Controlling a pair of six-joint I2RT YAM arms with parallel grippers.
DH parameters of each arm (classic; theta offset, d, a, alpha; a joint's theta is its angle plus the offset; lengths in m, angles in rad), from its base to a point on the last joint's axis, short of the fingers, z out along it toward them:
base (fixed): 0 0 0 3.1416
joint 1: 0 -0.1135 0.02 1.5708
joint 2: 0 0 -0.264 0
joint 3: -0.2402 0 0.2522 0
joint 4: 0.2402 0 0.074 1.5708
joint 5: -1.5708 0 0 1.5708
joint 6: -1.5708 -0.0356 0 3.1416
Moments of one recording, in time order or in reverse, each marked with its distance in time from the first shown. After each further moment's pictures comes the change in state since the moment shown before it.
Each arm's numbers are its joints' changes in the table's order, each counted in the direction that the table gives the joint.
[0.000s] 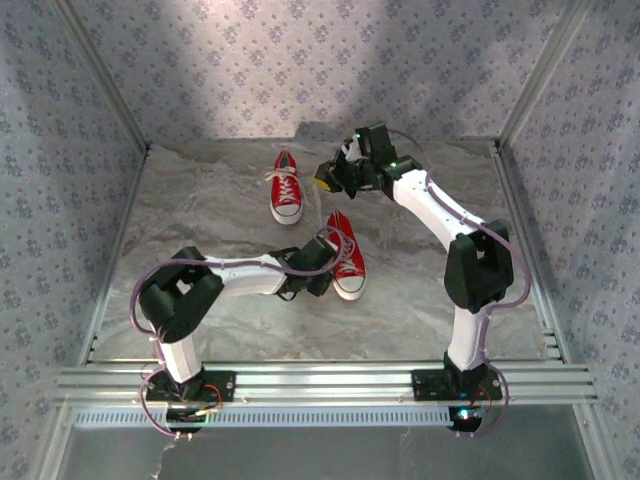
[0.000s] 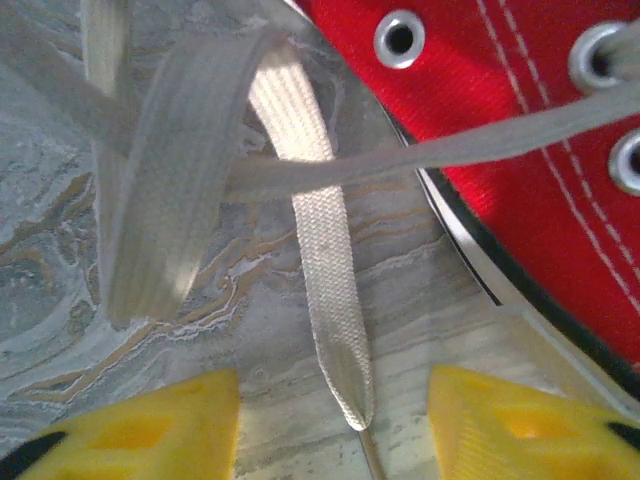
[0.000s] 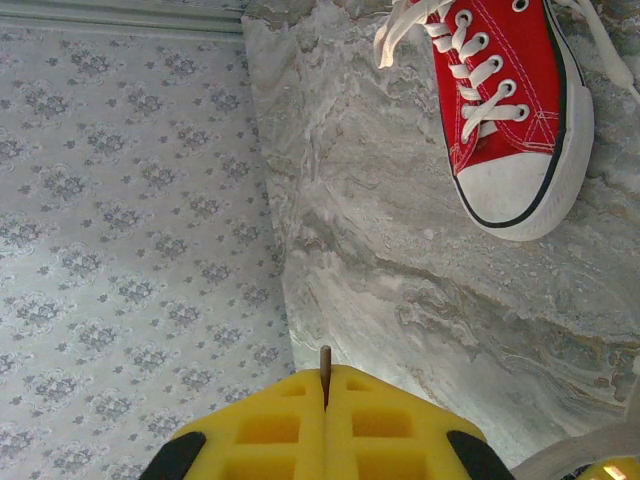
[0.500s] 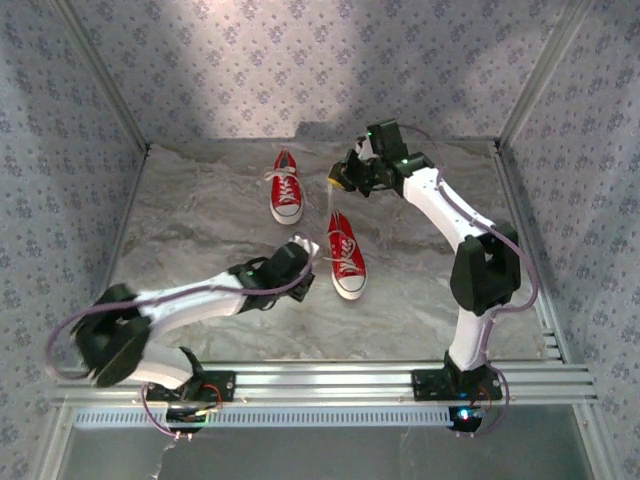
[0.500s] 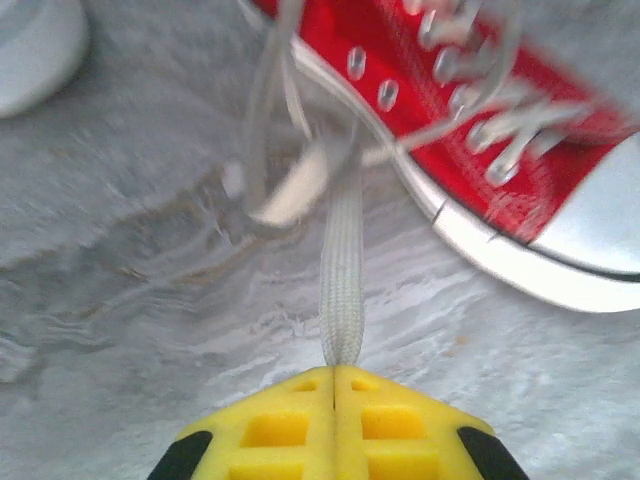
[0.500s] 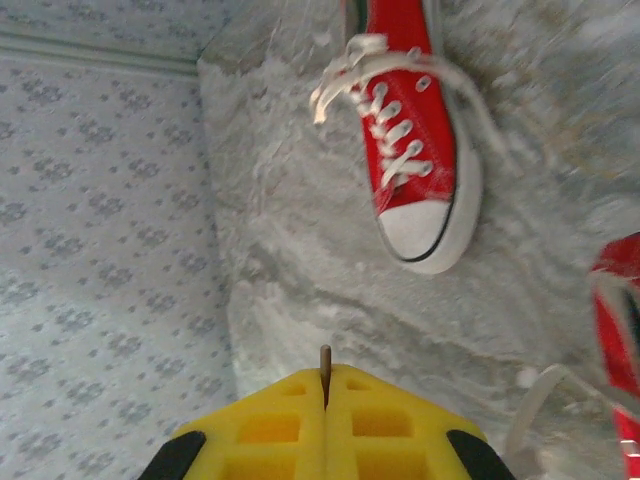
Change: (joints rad) left arm 0.018 -0.472 0.217 0.019 0.011 0.006; right arm 0.056 -0.049 0.006 0.114 -0.100 0.151
